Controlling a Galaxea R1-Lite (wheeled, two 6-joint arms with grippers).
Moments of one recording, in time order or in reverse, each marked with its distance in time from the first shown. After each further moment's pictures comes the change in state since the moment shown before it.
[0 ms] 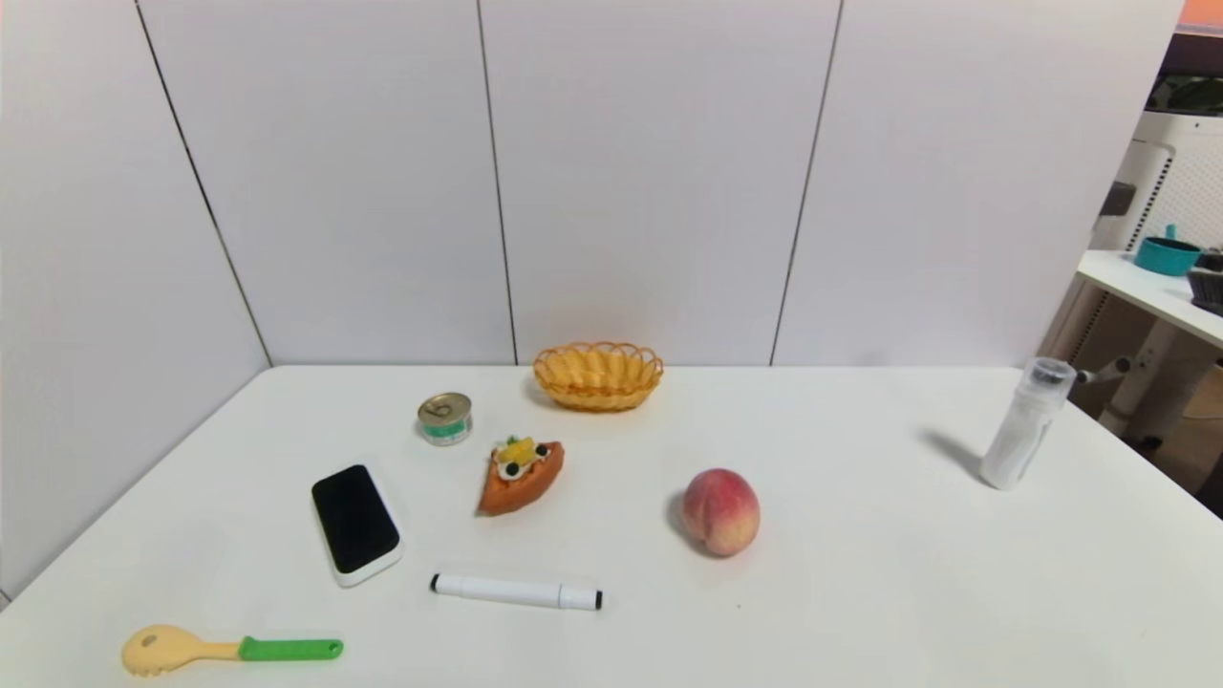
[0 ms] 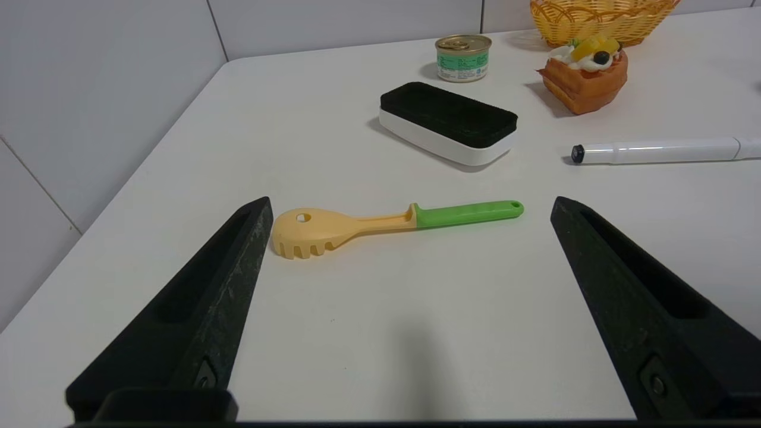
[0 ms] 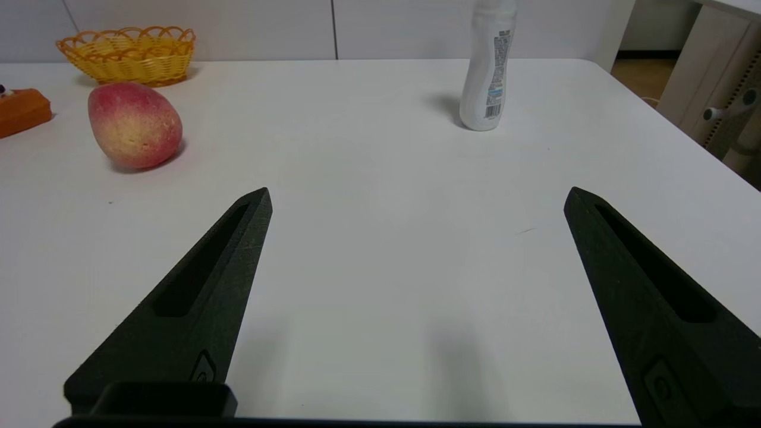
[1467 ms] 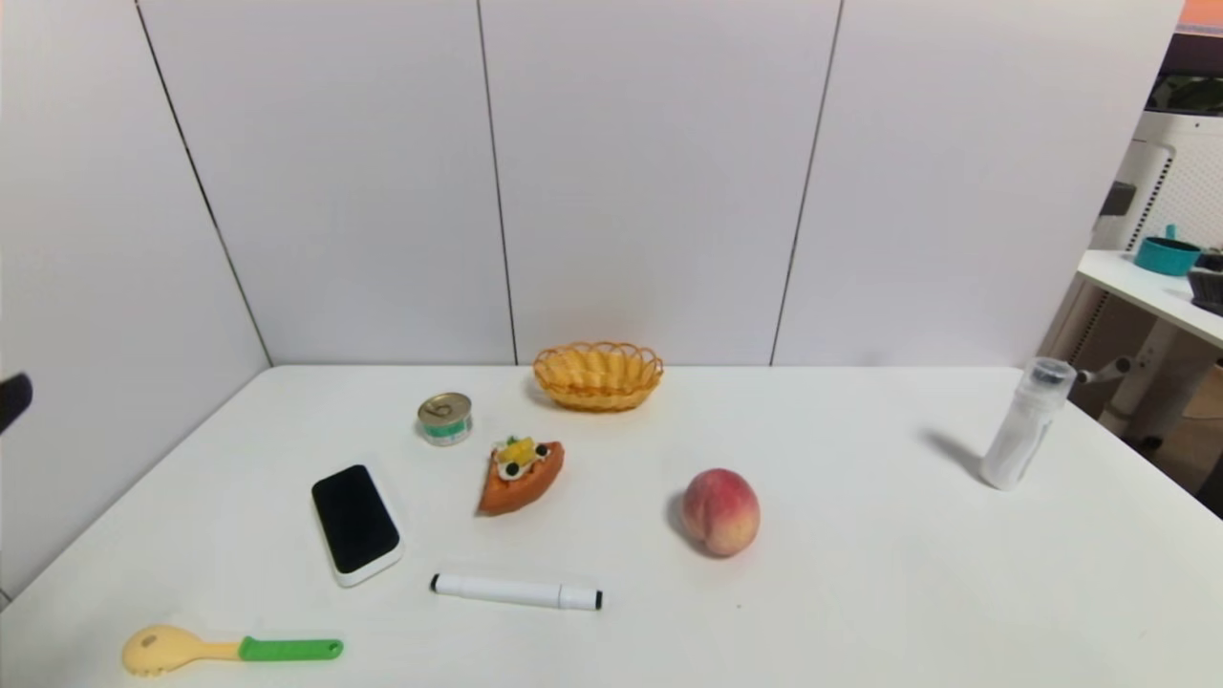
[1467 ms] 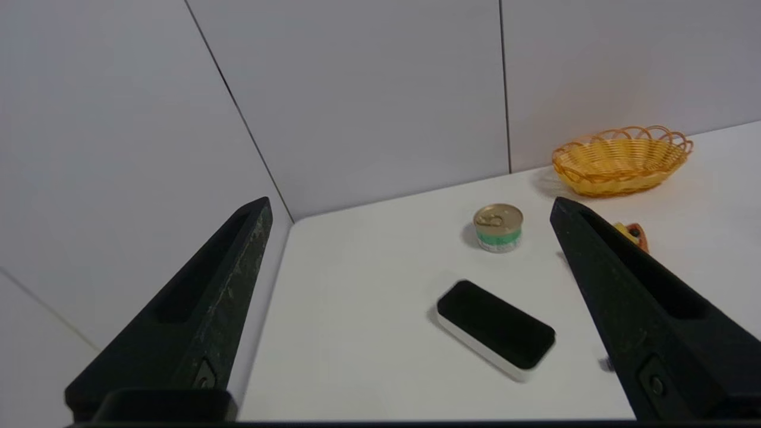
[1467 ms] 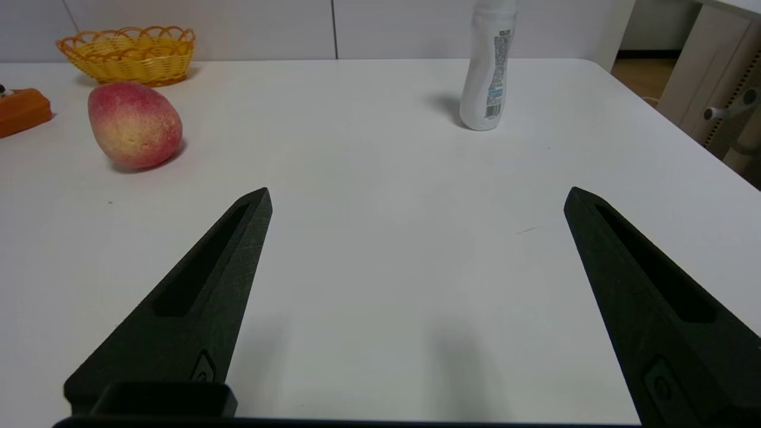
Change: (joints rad) left arm -0.002 0.703 -0.681 -0.072 -0.006 0.170; right arm 0.000 0.000 0.000 0.000 0.000 0.000
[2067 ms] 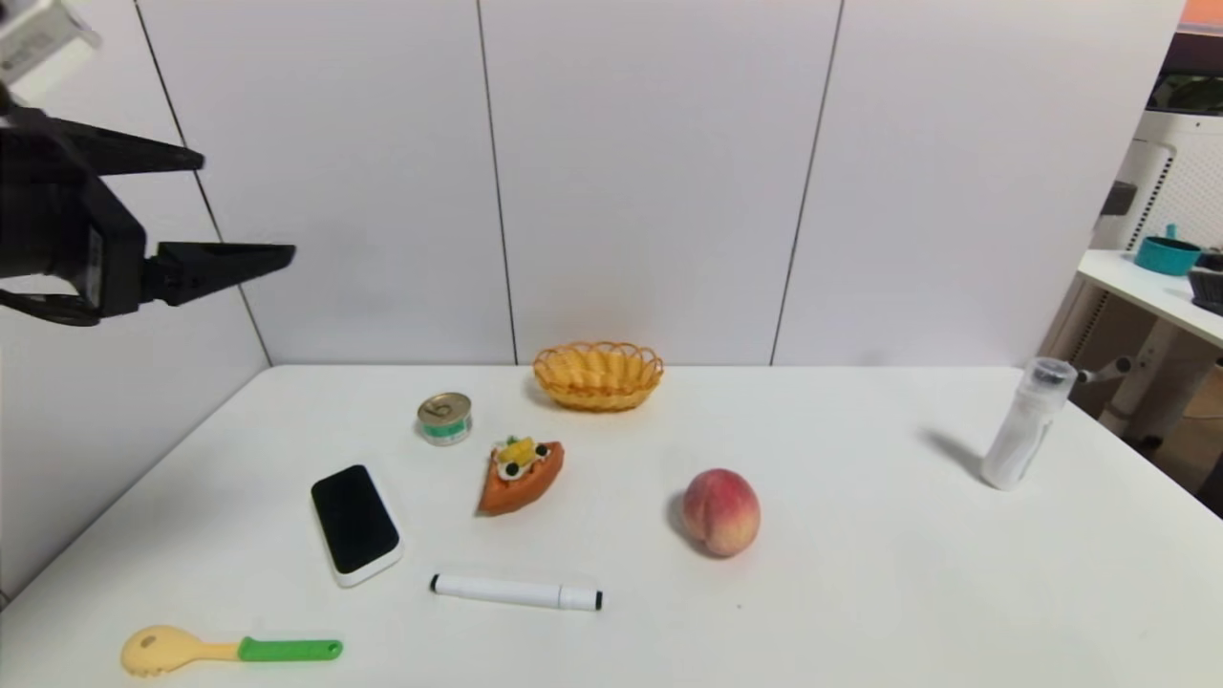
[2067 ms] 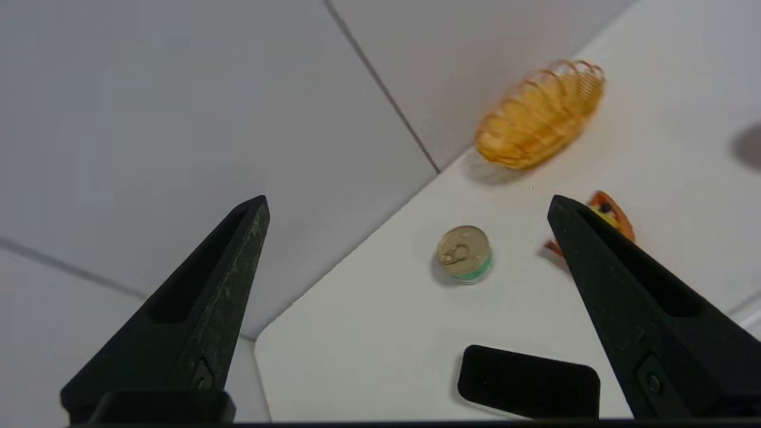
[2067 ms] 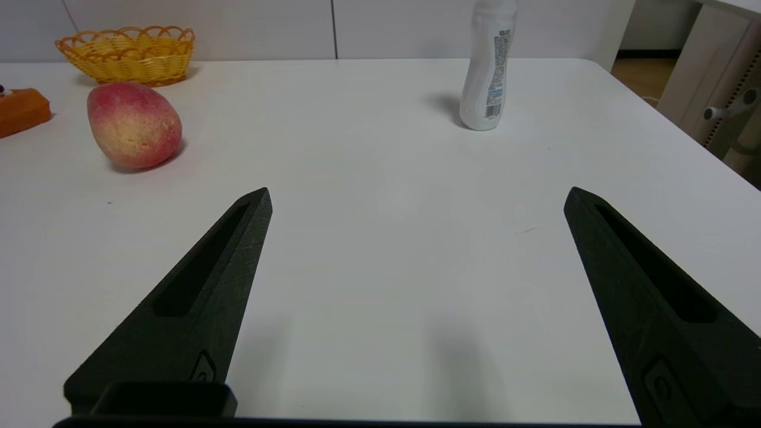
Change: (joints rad) left arm -0.003 0.598 -0.554 0.205 -0.381 0.373; right arm 0.000 0.000 0.000 0.000 0.000 0.000
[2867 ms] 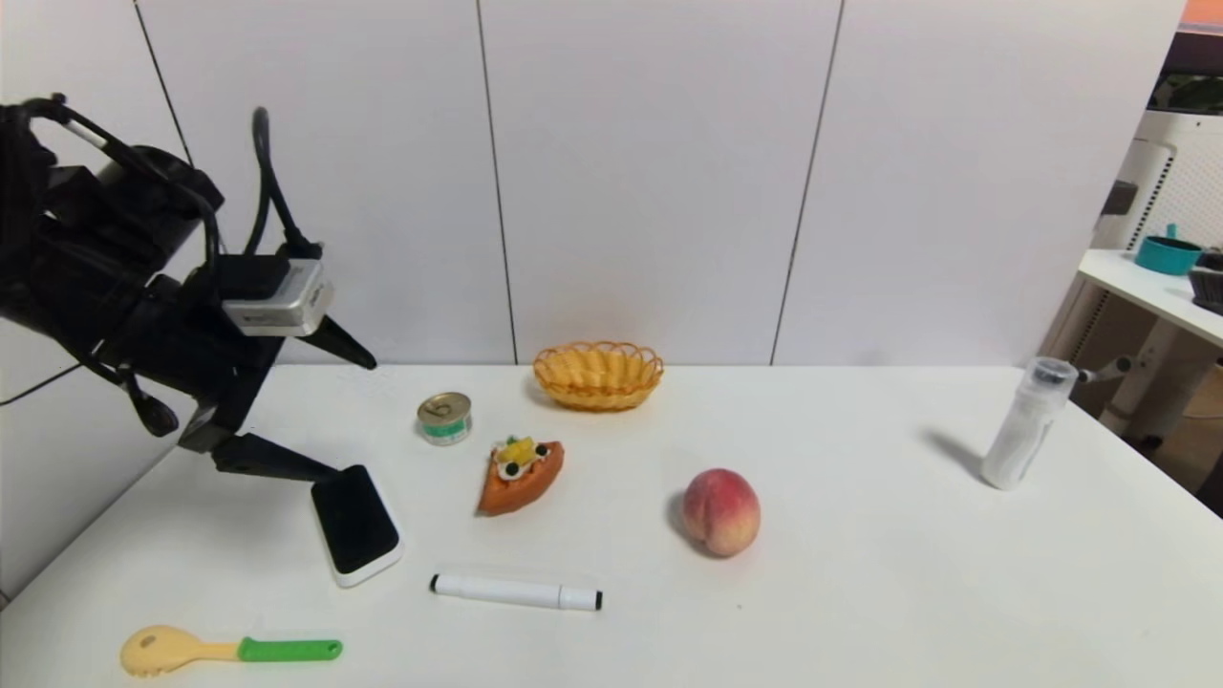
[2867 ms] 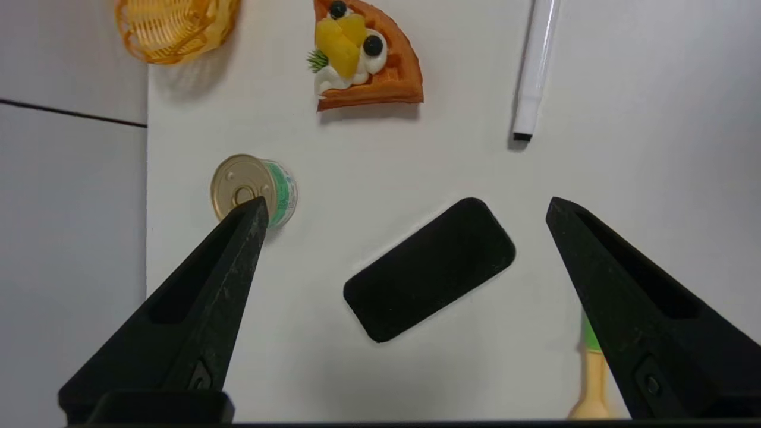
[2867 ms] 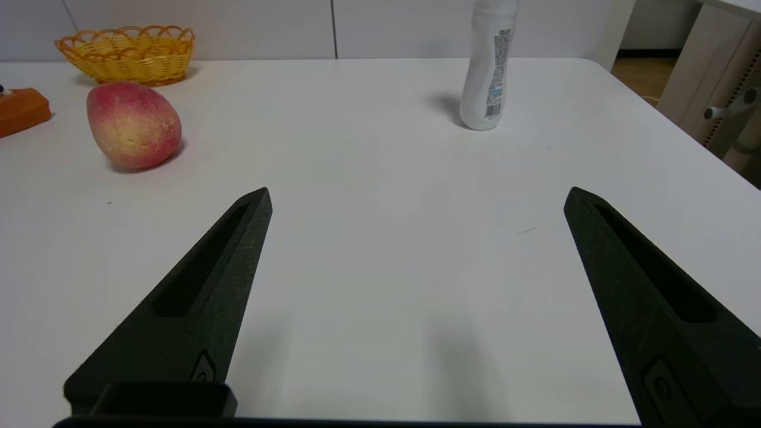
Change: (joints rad) left arm 0.007 0.467 -0.362 0.837 -0.214 0.879; right arm 0.000 0.000 0.000 0.000 0.000 0.000
